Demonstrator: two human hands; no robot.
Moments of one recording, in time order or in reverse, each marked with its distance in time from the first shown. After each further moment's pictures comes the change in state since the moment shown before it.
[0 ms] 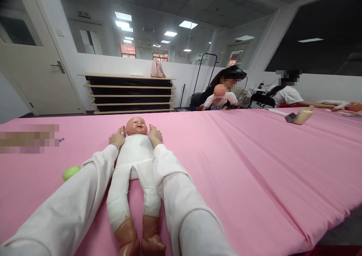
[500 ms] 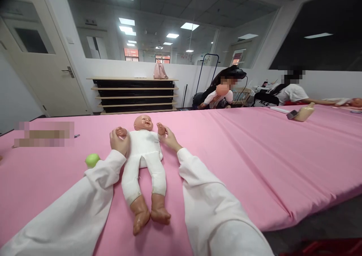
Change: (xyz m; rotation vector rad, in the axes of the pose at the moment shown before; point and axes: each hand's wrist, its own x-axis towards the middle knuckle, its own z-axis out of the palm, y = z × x) left_hand -0.107 0.003 -0.054 -0.415 0.491 0.296; right_hand -0.090 -0.056 -0.080 0.092 -0.276 -0.327
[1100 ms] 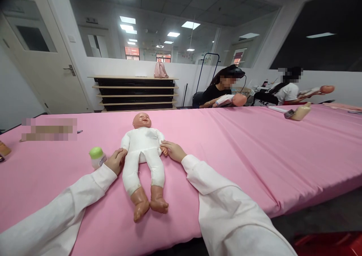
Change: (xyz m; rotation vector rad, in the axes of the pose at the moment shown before) left_hand -0.066 -0.063 -0.055 0.148 -0.553 0.328; right_hand -0.072 -0.011 -0.028 -0.167 -0.208 0.082
